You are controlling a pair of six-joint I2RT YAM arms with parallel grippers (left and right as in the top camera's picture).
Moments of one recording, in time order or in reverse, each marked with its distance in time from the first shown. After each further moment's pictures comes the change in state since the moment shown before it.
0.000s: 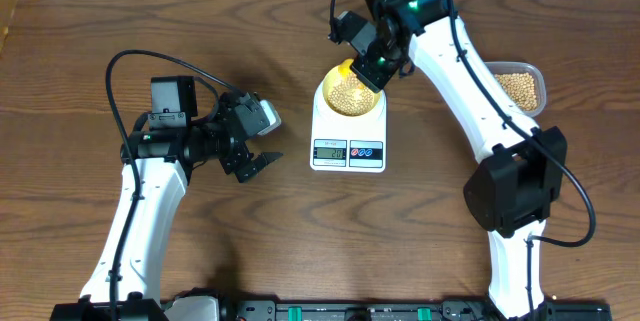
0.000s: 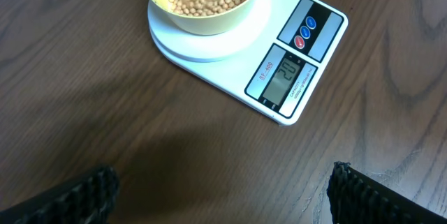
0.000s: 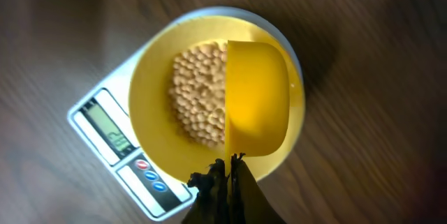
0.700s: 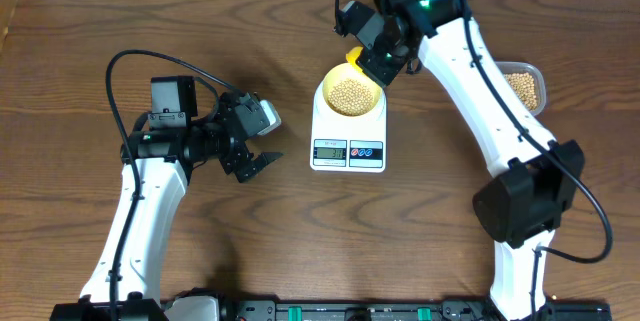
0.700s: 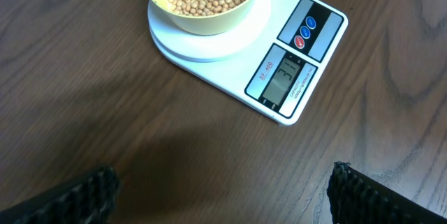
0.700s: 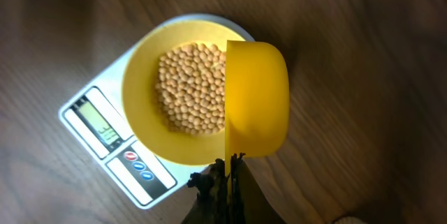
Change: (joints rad) left arm 0.000 0.000 0.000 0.000 0.000 0.000; right arm -0.001 -0.080 0.001 -0.003 0.048 -0.003
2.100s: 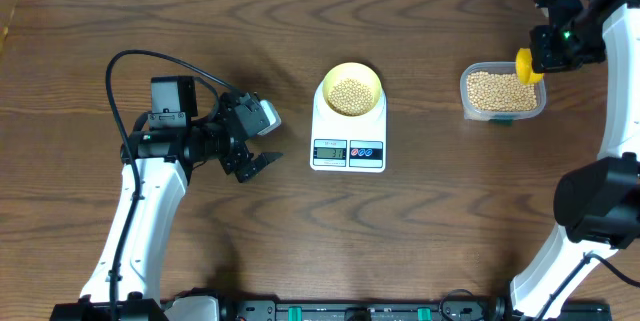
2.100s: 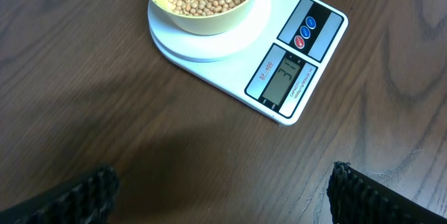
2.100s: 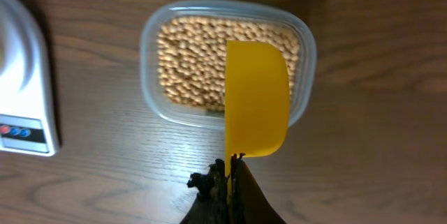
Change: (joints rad) left arm 0.000 0.000 0.000 0.000 0.000 0.000; right arm -0.613 -0.075 0.006 -0.267 0.020 0.182
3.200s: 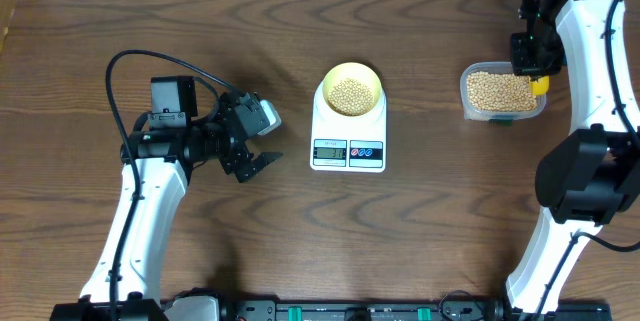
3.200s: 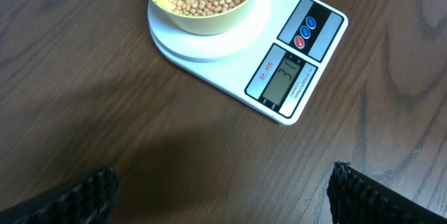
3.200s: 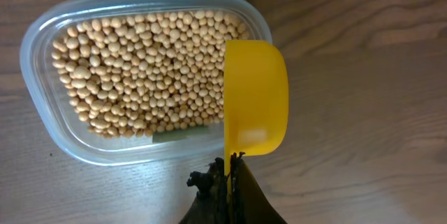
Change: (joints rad) left arm 0.000 0.000 0.000 0.000 0.000 0.000; right arm 0.100 0.123 0.000 0.019 0.317 0.229
